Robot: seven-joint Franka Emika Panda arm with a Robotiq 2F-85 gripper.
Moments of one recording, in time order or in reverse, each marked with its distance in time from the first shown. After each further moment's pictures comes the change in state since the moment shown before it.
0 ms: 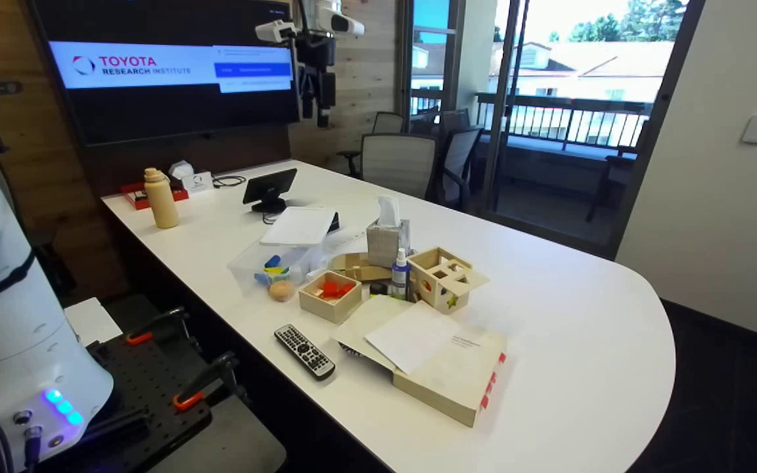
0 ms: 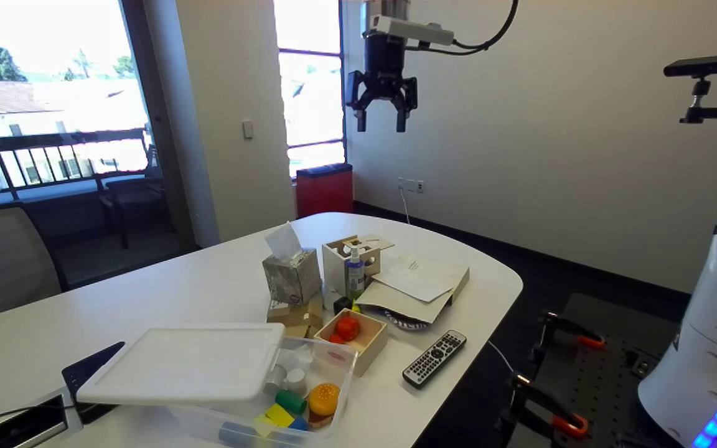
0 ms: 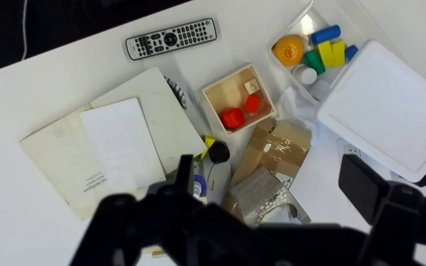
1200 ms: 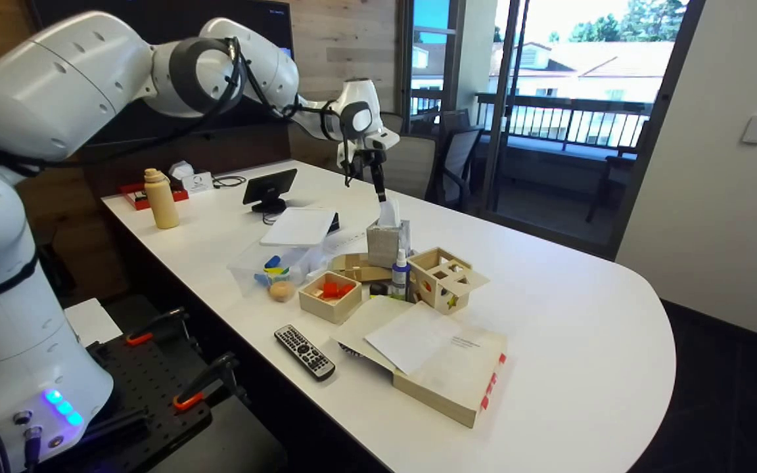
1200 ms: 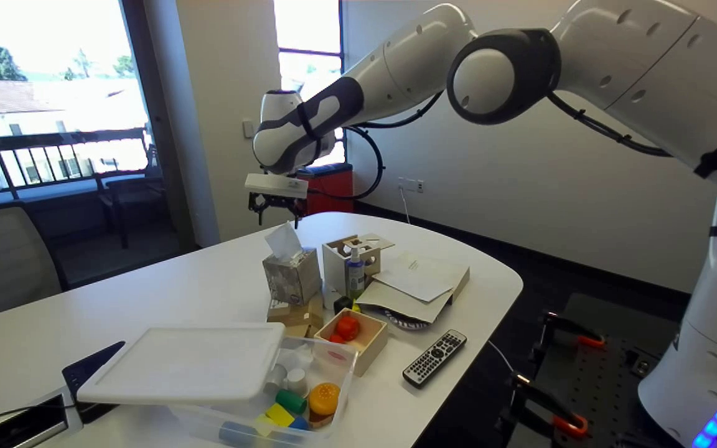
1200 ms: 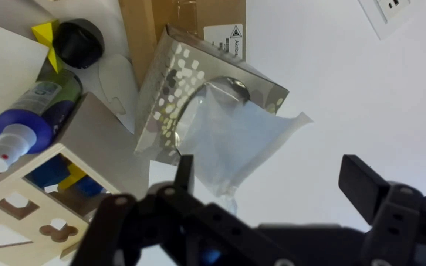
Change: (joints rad) arm 0.177 1.018 -0.106 0.839 -0.061 0.480 0.617
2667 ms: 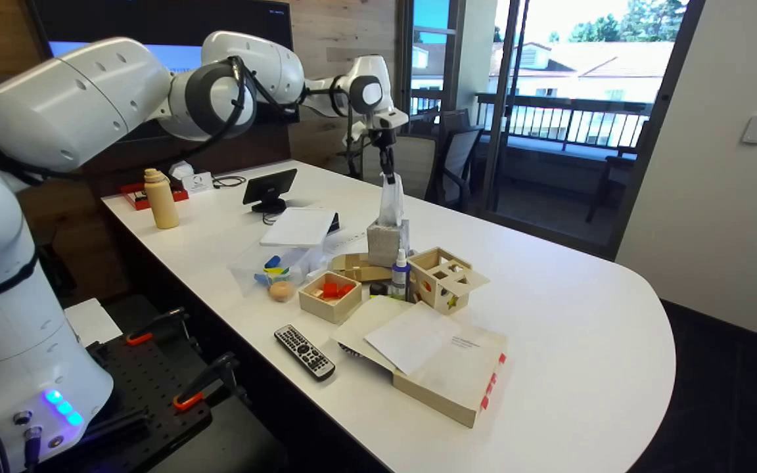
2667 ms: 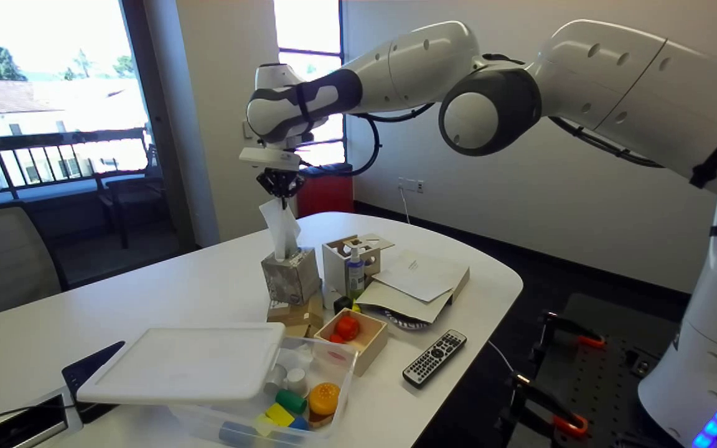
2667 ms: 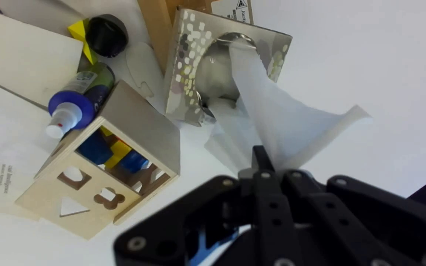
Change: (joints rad) arm -0.027 0.113 -0.040 0.369 0.000 -0.327 0.133
